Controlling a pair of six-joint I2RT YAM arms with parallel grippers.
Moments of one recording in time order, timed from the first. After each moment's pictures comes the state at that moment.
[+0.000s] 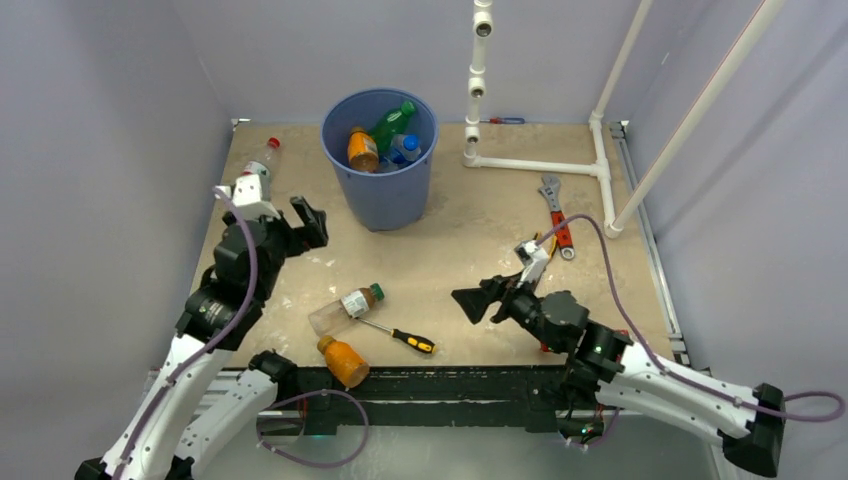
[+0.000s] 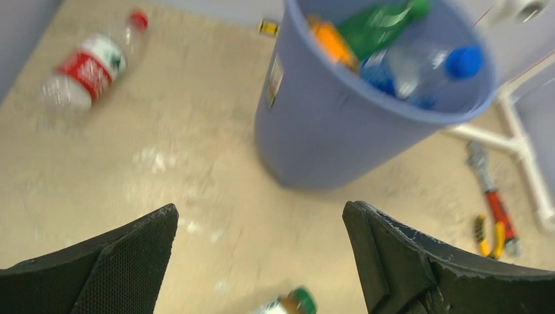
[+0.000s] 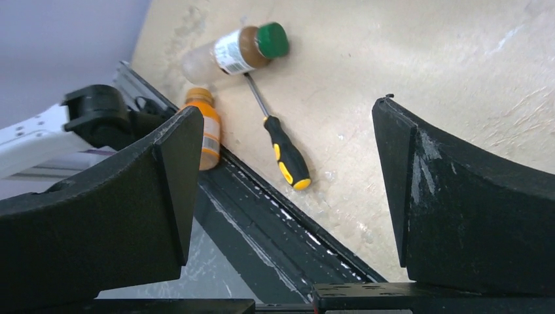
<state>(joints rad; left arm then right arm) -0.43 0.67 0.95 -0.47 -0.39 -0.39 1.04 0.45 0.33 0.00 0.32 0.66</state>
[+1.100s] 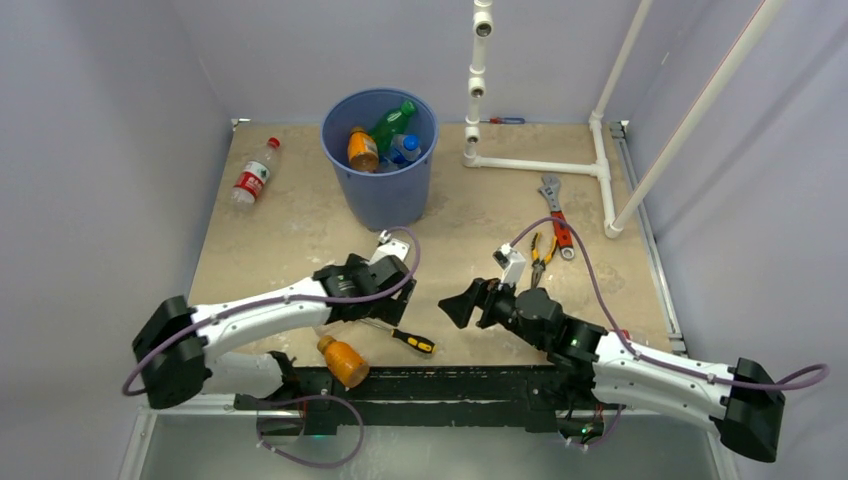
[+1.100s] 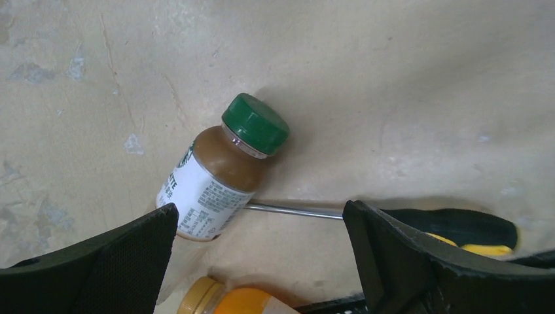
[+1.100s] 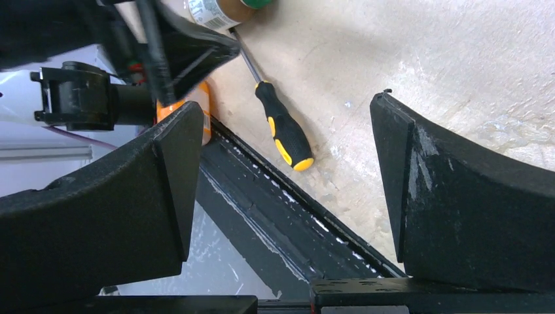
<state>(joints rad) -1.00 1.20 0.81 -0.68 -0.43 -0.52 1.04 0.73 0.29 0.15 0.24 0.79</state>
